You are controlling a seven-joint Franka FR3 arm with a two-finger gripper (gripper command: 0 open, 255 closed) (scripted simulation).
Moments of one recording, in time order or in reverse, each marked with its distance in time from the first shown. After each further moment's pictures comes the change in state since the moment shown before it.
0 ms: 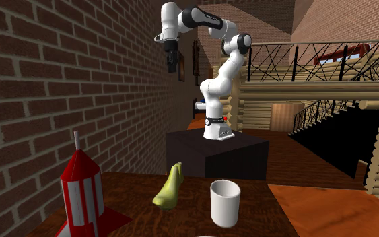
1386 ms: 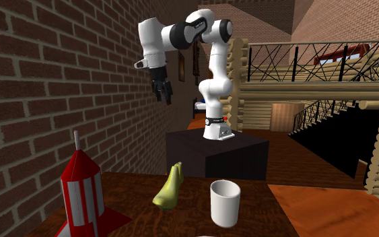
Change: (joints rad) arm 0.152 0.650 0.213 0.167 0.033 0.288 0.064
